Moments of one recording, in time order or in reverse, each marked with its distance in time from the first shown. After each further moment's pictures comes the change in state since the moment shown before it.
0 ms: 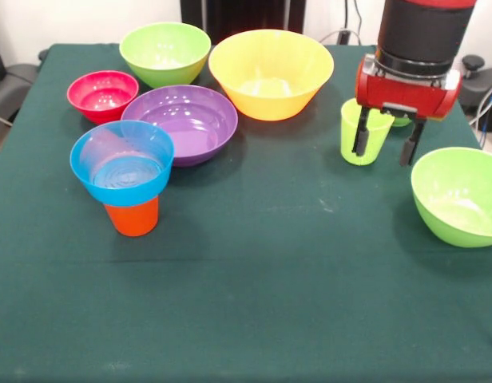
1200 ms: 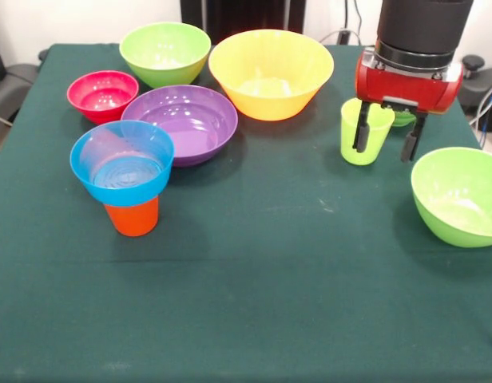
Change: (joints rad) arm -0.001 -0.008 0.008 0.004 0.000 0.000 0.000
